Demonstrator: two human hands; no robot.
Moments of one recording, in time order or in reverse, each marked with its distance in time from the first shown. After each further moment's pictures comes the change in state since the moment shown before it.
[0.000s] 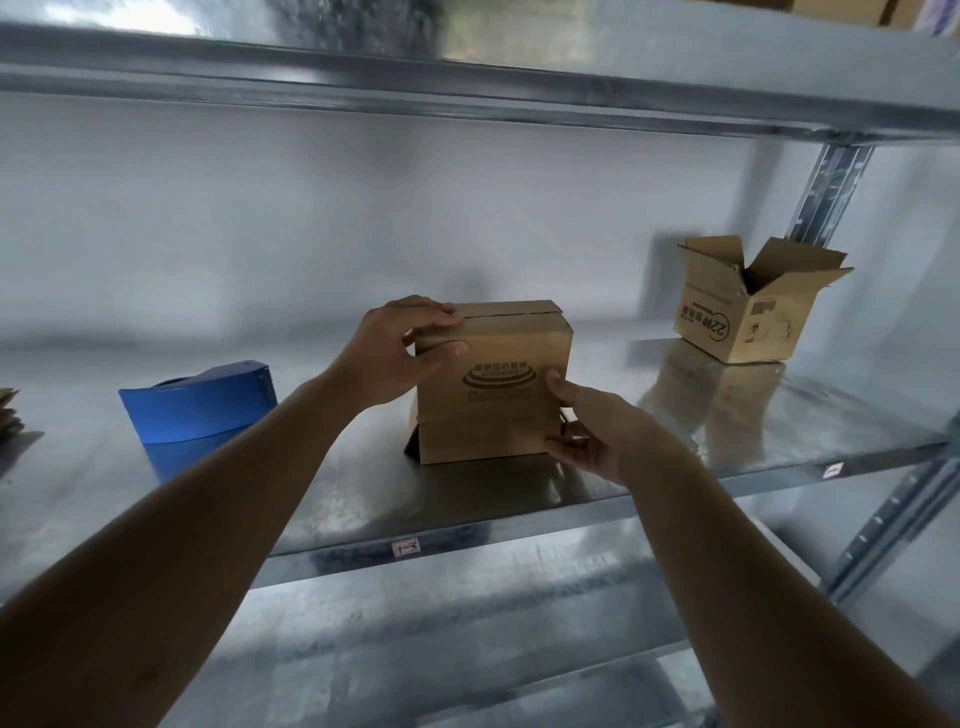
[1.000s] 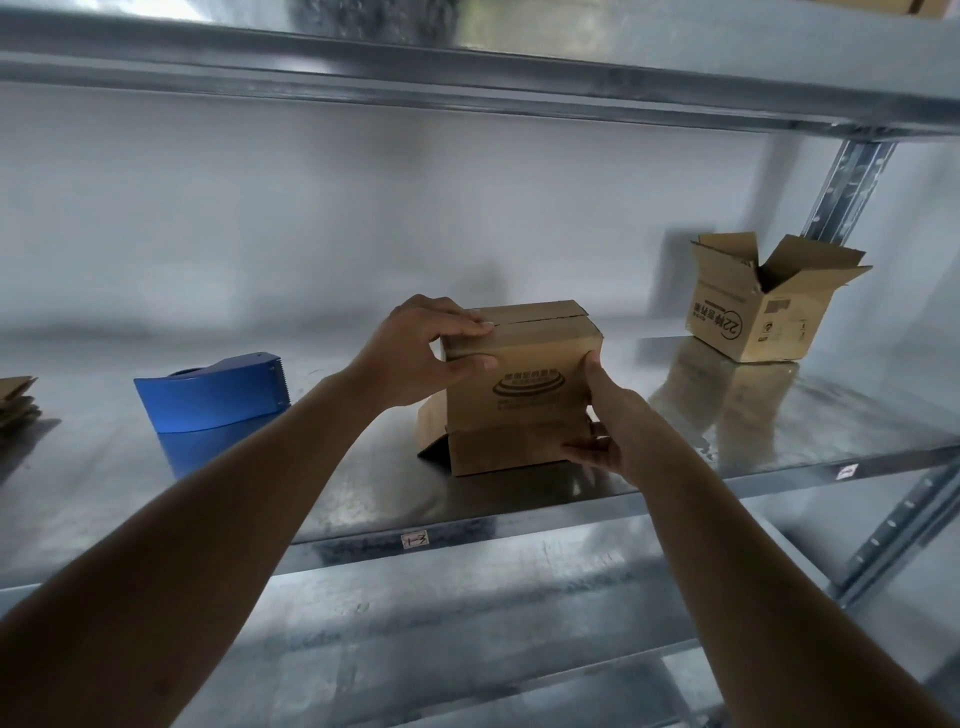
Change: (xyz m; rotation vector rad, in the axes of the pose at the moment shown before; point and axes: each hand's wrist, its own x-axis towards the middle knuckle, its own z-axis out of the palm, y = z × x) left_hand -0.003 0.014 0.005 0.164 -0.057 0.081; right_hand -0.002 0.003 0.001 -0.069 0.132 -0.071
